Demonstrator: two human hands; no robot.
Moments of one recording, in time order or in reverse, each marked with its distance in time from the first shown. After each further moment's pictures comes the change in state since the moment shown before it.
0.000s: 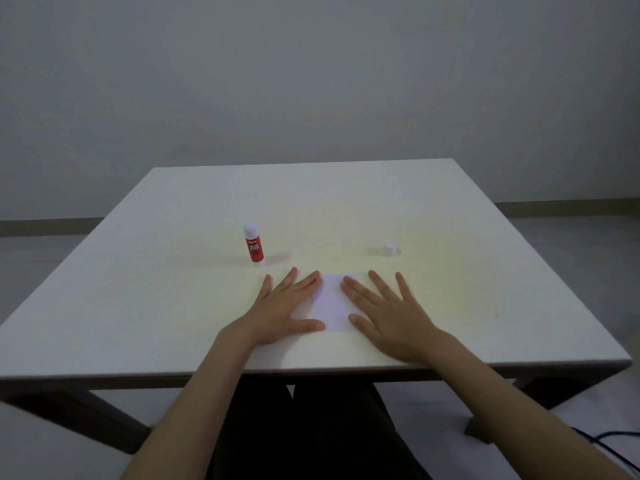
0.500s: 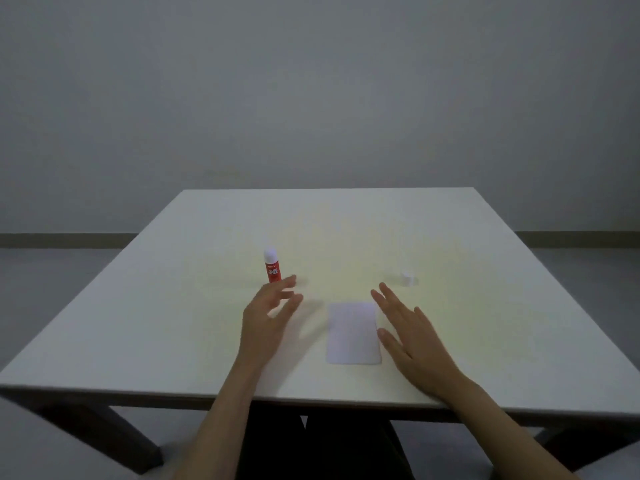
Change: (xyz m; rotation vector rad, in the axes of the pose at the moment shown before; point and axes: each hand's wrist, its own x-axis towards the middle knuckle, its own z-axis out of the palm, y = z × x) left_hand -0.015 0.002 -0.009 -0.834 0.839 -0.158; right_hand -0.002 0.002 -0.005 0.470 0.306 0.006
